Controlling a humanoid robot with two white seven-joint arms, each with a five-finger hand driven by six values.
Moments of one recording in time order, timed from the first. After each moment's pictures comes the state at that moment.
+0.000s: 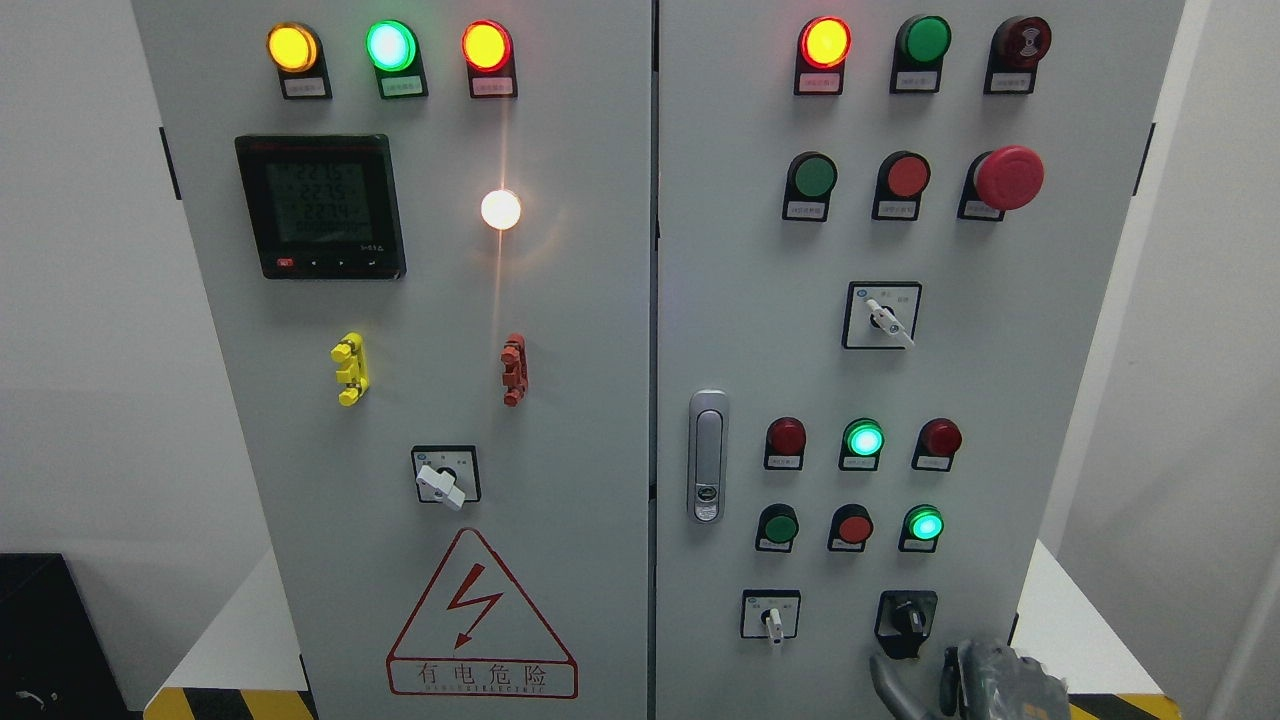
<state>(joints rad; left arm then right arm) 0.04 -0.10 -0.07 -0.08 0.08 -0.11 0.17 -0.20 0.01 -0.01 -1.64 1.19 0.29 0.04</state>
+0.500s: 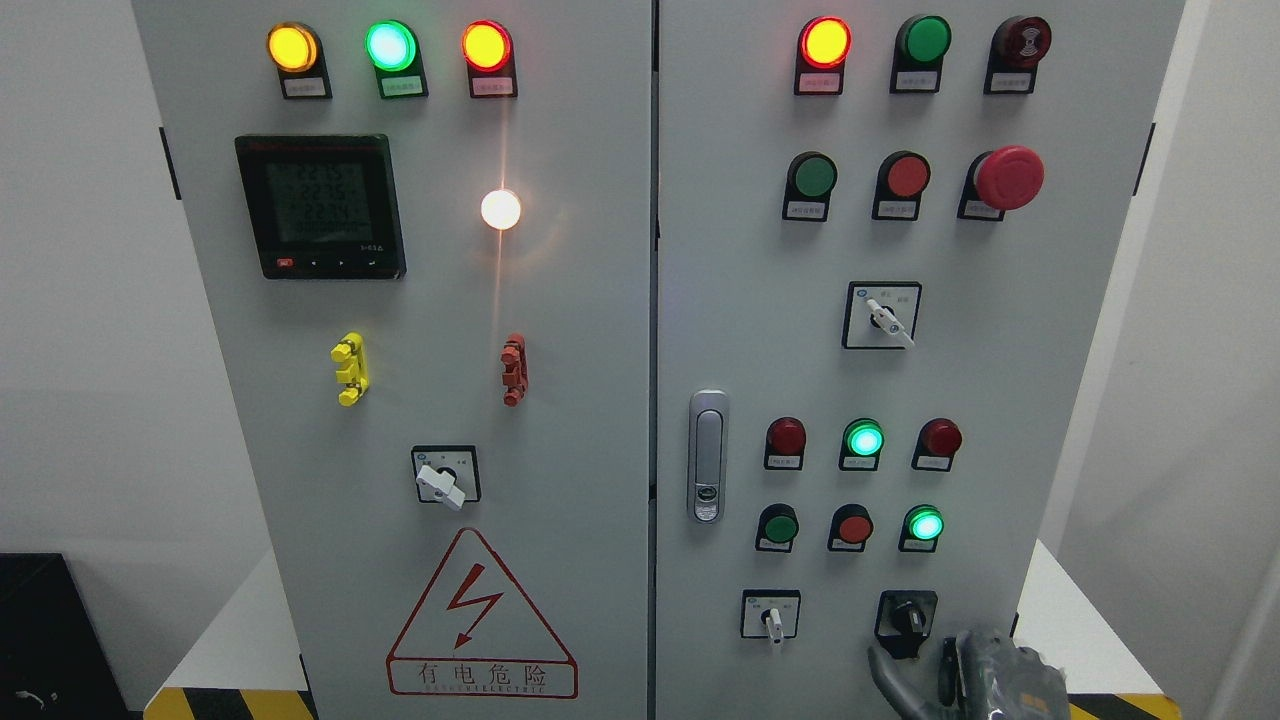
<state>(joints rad) 0.04 -0.10 -0.07 -0.08 0.08 -0.11 0.17 -0.21 0.00 0.00 -1.64 1.19 0.31 0.06</state>
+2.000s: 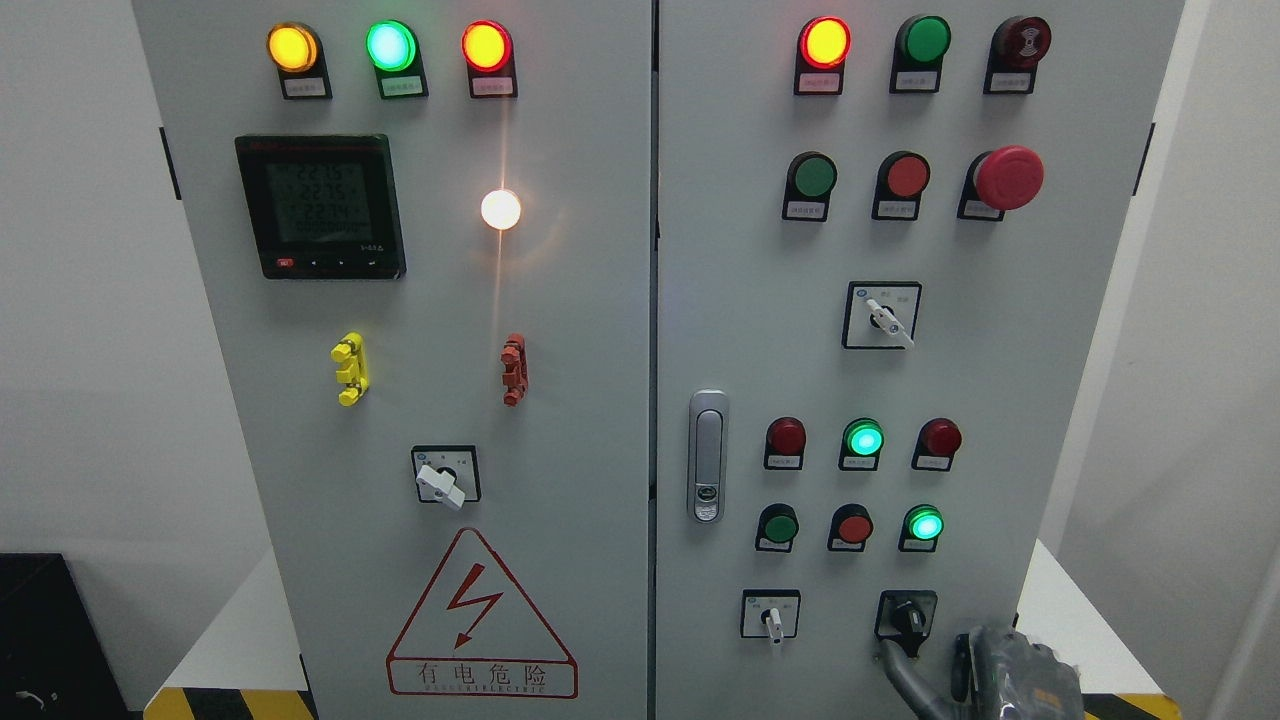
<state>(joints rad) 0.04 -0.10 -0.07 -0.08 0.08 -0.11 0.17 -0.22 -0.03 0.00 -1.64 1.18 0.33 0.06</state>
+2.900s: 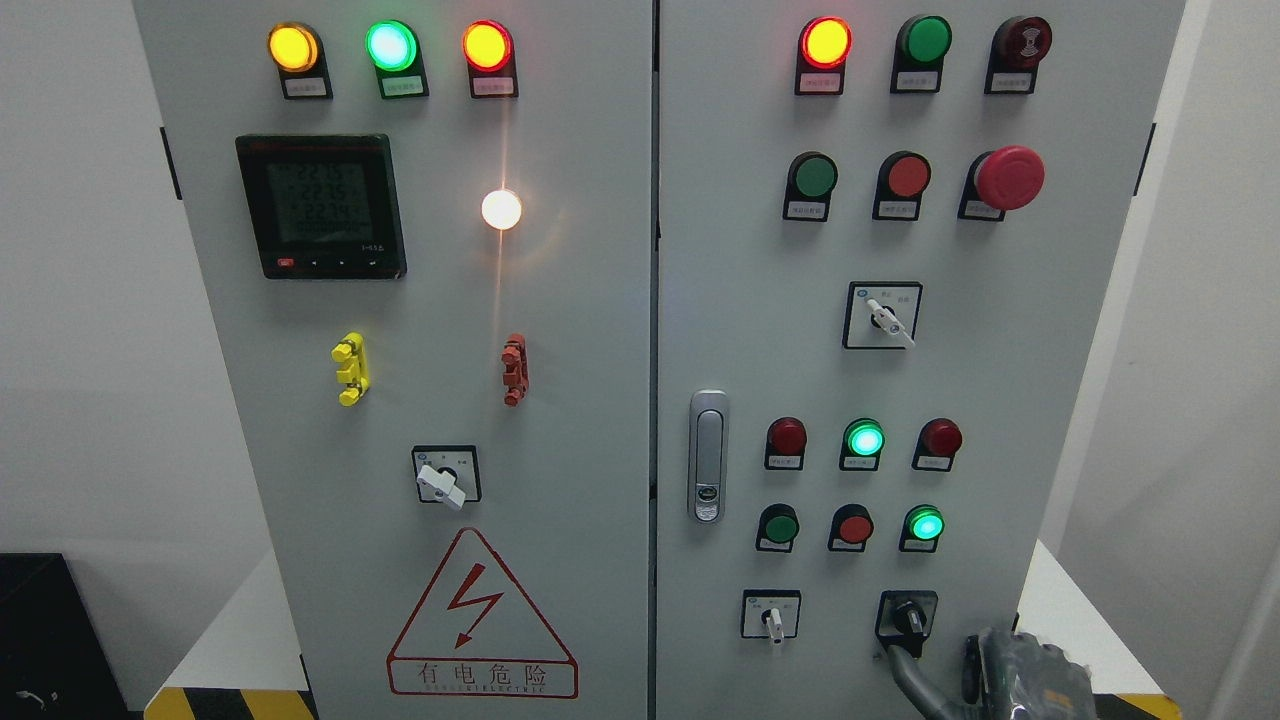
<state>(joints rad) 0.04 -0.10 -0.07 -0.08 0.08 -0.11 0.18 -0.22 -0.06 0.00 -1.64 1.17 0.33 0.06</state>
